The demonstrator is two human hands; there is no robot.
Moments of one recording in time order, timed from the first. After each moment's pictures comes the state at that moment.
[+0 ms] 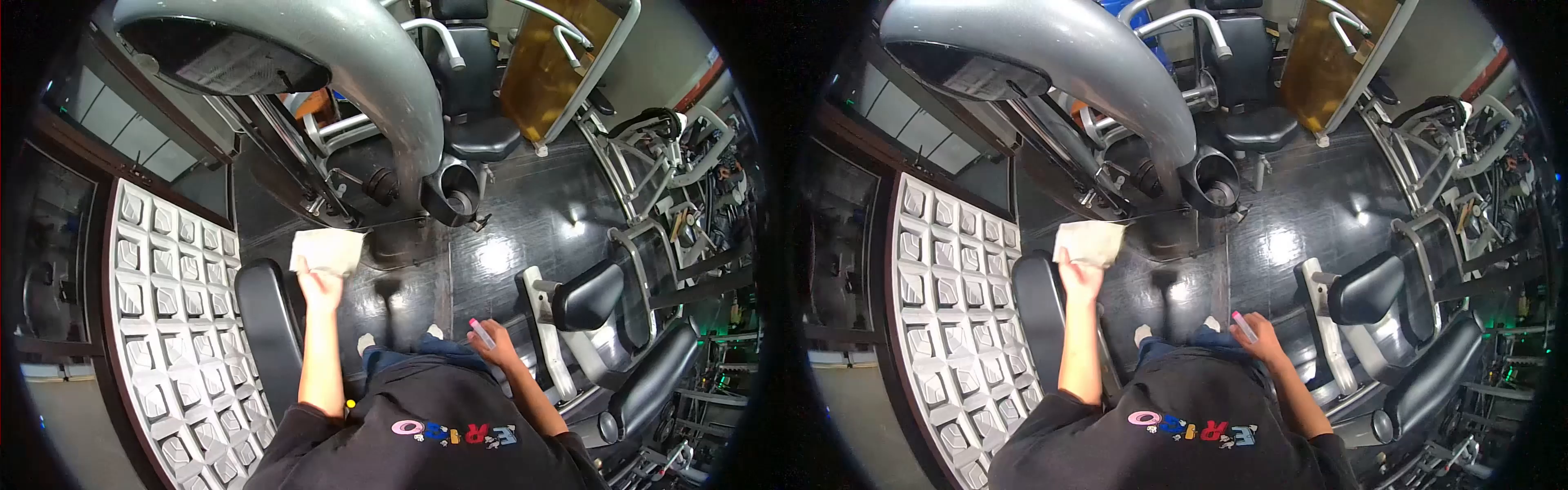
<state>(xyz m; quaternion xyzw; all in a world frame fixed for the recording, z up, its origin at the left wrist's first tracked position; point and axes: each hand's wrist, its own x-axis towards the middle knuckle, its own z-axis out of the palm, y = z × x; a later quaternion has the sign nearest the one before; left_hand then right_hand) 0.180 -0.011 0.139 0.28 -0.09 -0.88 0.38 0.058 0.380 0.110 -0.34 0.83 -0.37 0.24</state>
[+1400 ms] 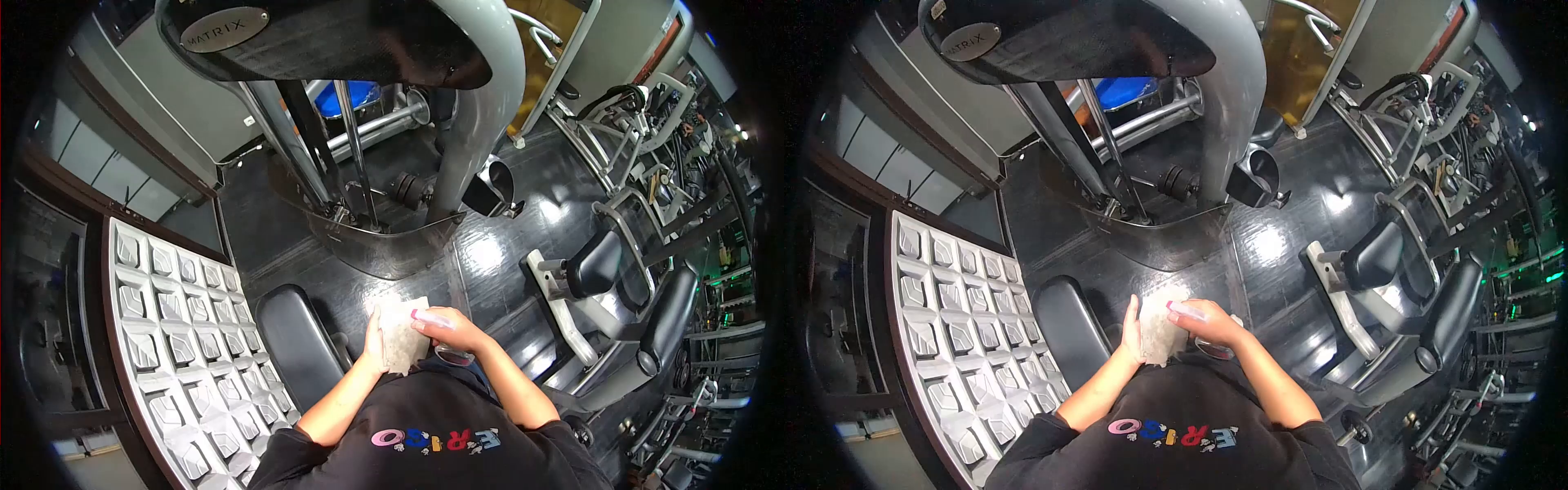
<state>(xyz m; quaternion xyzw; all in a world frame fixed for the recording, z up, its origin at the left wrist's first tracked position) 0.300 -0.009 0.151 0.19 -0.05 -0.97 -0.12 0.184 0.146 0.202 -0.22 0.70 -0.48 0.48</state>
